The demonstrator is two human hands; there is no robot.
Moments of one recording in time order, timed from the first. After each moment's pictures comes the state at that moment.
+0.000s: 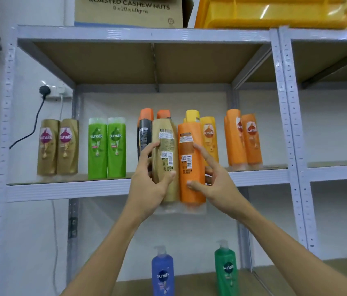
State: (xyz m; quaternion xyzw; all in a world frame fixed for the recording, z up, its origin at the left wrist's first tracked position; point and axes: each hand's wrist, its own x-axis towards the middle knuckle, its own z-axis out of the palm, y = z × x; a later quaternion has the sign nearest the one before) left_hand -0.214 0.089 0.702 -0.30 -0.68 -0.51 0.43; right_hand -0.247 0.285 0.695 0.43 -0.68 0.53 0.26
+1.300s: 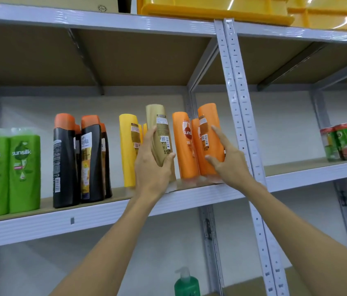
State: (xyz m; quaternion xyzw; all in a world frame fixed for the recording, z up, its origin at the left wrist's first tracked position) left_hand -0.368 0.259 0.765 -0.28 -0.66 -0.42 0.56; right_hand -0.367 0.466 0.761 0.19 -0.76 0.38 0.48
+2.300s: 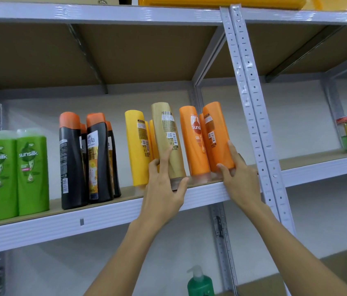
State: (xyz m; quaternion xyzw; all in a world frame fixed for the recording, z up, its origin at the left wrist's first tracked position) left_hand -0.373 0.241 0.719 -0.27 -0.77 -0.29 0.49; right_hand -0.410 0.452 0.709 0.07 -0.76 0.36 0.53
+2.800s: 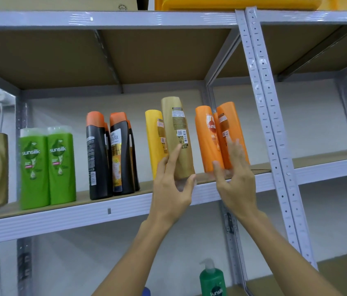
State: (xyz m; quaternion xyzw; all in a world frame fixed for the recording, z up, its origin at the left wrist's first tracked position) left_hand -0.348 0.214 0.712 -0.33 -0.70 -0.33 0.54; right_hand -0.374 0.388 0.700 0.18 -0.65 0.39 0.64
